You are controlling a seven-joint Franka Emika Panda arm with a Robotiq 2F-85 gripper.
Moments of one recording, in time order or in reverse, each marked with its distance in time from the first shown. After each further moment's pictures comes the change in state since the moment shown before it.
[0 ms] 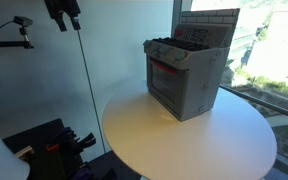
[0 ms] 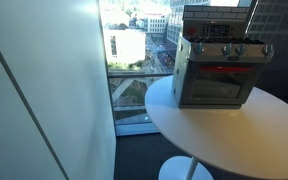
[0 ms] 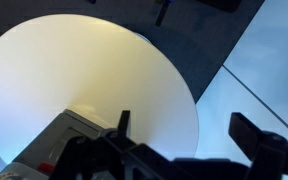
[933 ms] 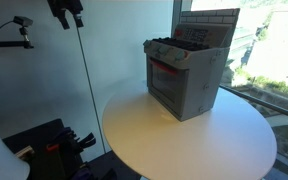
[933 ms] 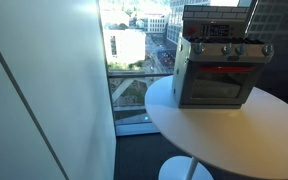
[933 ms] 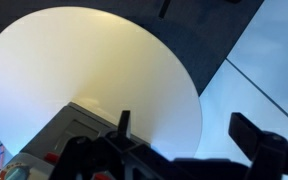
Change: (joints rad) arm -0.011 0.007 -0.001 0.014 -0.013 0.027 0.000
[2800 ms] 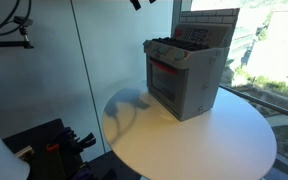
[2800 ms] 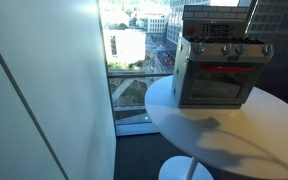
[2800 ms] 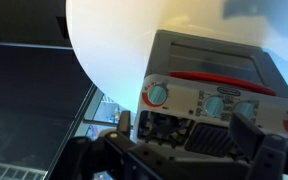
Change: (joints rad) arm -0.279 0.308 -0.134 0.226 -0.225 0.386 0.116
